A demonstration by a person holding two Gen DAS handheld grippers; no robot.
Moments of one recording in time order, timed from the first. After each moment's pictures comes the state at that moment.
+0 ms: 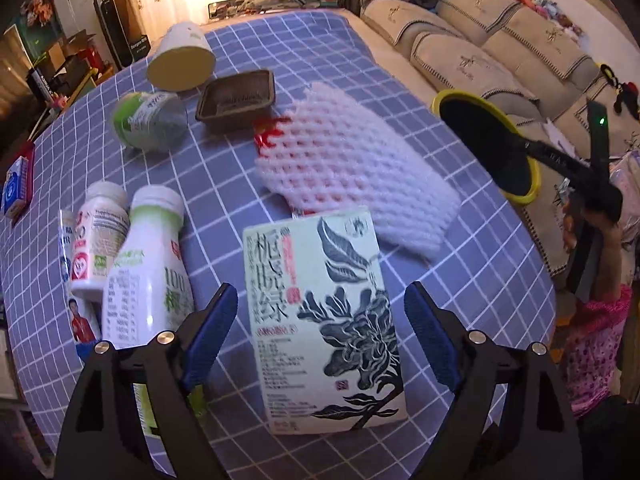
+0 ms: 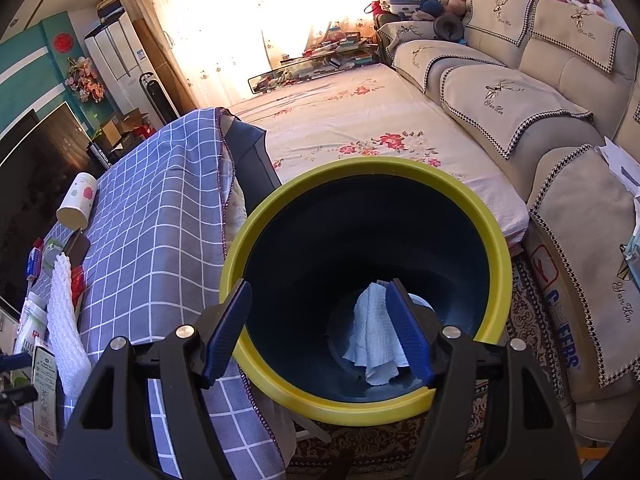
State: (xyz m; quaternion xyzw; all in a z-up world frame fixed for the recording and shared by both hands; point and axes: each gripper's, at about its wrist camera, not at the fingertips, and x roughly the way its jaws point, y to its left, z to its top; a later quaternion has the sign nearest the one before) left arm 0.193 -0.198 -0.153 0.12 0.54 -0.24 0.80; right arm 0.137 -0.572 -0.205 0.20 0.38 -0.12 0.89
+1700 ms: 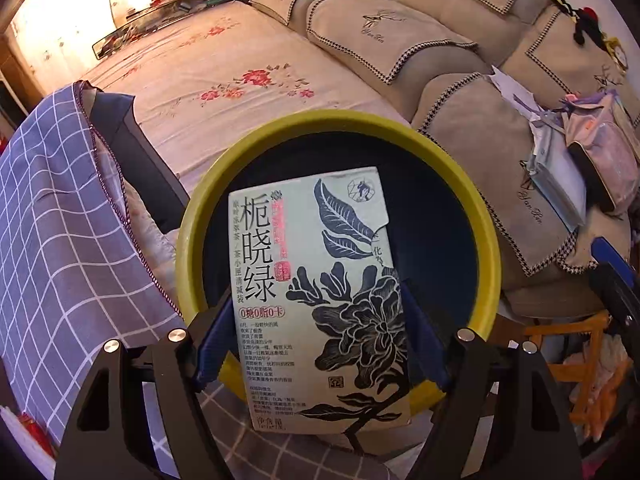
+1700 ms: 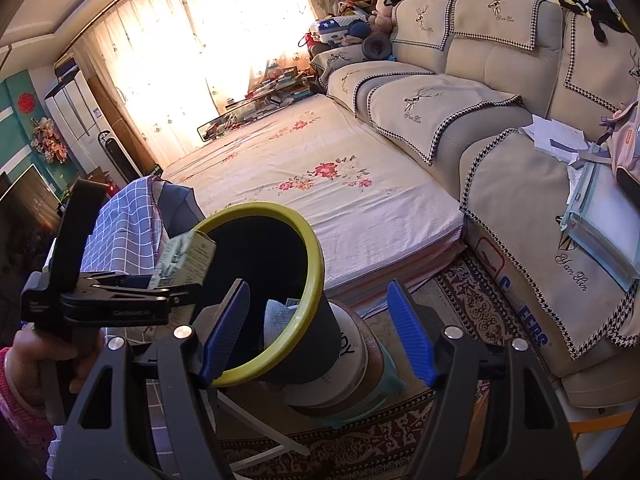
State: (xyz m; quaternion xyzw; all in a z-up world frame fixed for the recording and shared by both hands) left arm 0.263 -0.529 -0.203 0.21 0.53 -0.36 0.74; right arm 0.027 -0.662 -0.179 0.24 0.32 -0.21 0.89
